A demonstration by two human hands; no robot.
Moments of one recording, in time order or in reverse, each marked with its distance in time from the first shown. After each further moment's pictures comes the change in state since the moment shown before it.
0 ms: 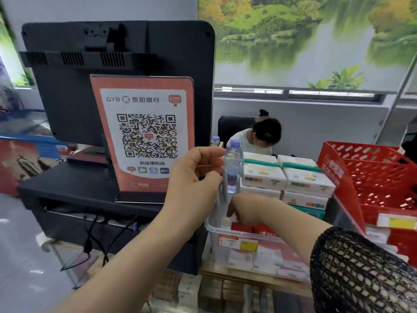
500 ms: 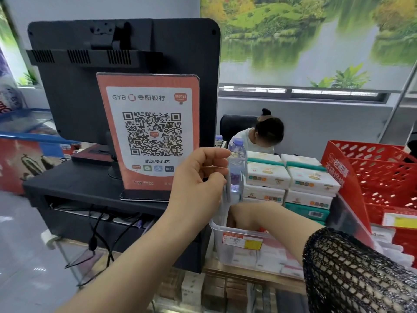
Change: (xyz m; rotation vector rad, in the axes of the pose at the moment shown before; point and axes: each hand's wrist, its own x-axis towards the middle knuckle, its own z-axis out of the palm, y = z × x) left_hand -0.003 -0.003 -0.003 0.001 -0.012 -0.015; right_hand -0.003 -0.019 0.004 0.097 -0.205 0.005
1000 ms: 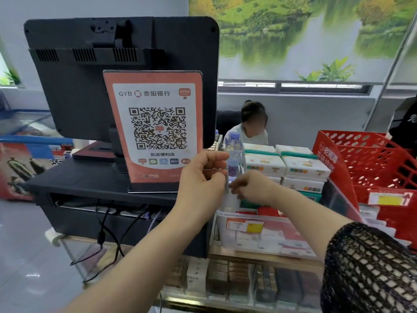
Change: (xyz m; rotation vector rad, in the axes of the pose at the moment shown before) left_hand -0.009 -0.012 -0.006 -0.017 -0.038 -0.067; right_hand -0.029 0.005 -0.010 0.603 0.433 0.049
